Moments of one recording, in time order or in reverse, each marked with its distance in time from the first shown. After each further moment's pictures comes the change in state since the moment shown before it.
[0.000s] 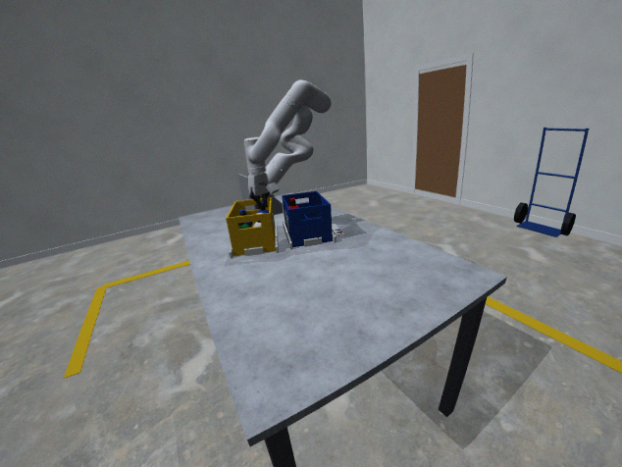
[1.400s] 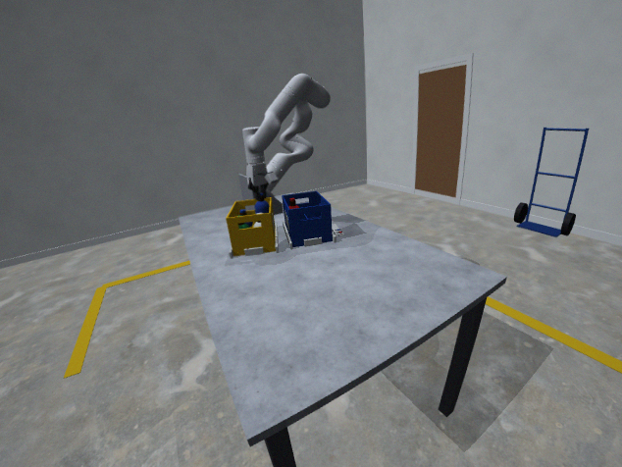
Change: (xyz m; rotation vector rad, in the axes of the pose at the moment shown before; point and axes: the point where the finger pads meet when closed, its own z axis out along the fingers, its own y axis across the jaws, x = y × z) arm 0.000 0.000 -0.046 0.000 0.000 0.000
